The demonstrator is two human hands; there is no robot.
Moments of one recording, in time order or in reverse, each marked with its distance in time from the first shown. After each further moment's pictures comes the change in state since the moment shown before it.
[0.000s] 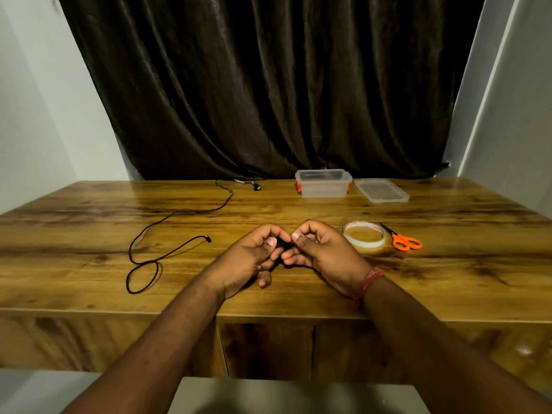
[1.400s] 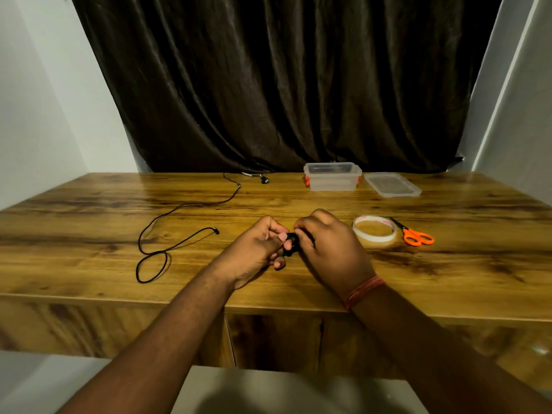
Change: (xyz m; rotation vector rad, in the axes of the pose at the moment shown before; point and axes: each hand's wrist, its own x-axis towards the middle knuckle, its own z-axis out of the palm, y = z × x) left_hand 0.006 -0.007 0.001 -0.017 0.111 0.045; right_hand -0.004 0.003 0.009 -1.304 0.263 -0.553
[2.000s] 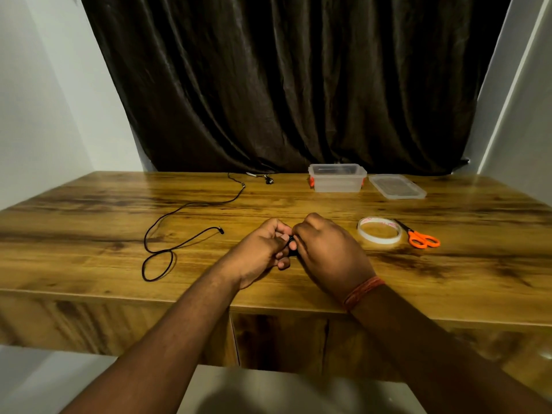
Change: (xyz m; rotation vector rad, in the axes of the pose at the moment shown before) left_hand 0.003 -0.001 -0.001 -0.041 0.024 -0.061; right_hand 0.002 -0.009 0.005 -0.176 -0.092 -0.108
